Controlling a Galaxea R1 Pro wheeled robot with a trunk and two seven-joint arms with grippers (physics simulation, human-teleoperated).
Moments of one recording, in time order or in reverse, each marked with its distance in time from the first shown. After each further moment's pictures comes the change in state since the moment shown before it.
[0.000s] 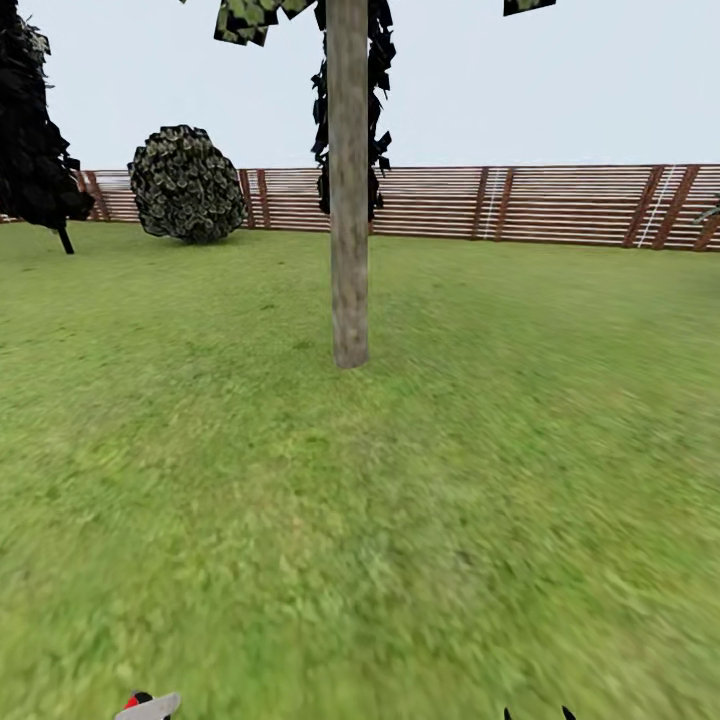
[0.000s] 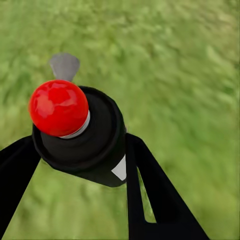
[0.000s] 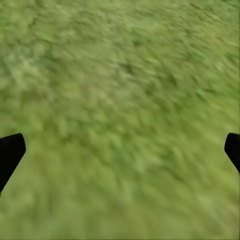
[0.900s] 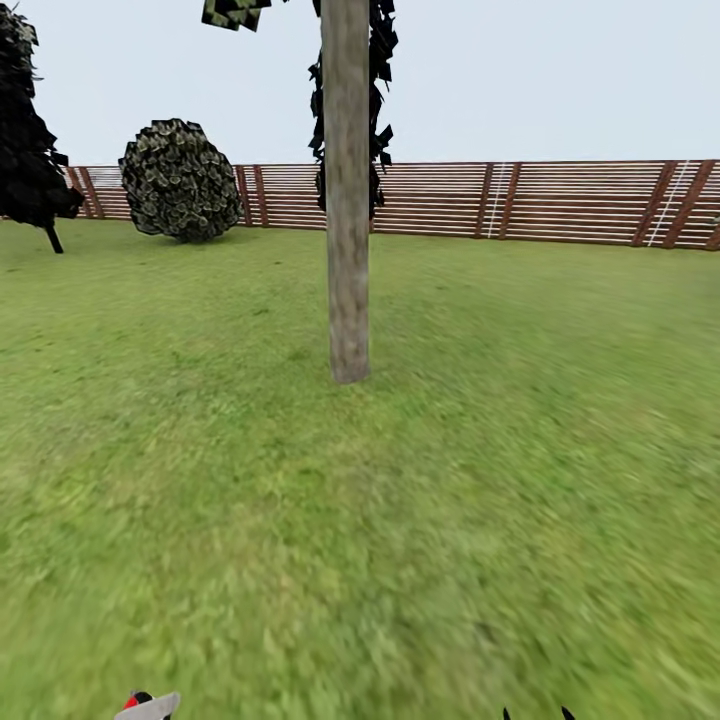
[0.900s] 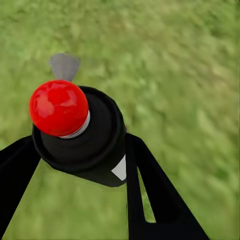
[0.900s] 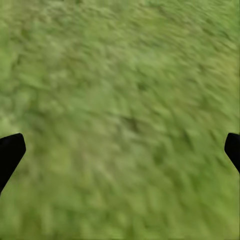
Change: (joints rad) left arm 0.000 0.000 0.000 0.000 0.001 0.000 0.000; right arm 0.000 0.002 0.001 0.000 0.000 0.000 0.000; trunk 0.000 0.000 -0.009
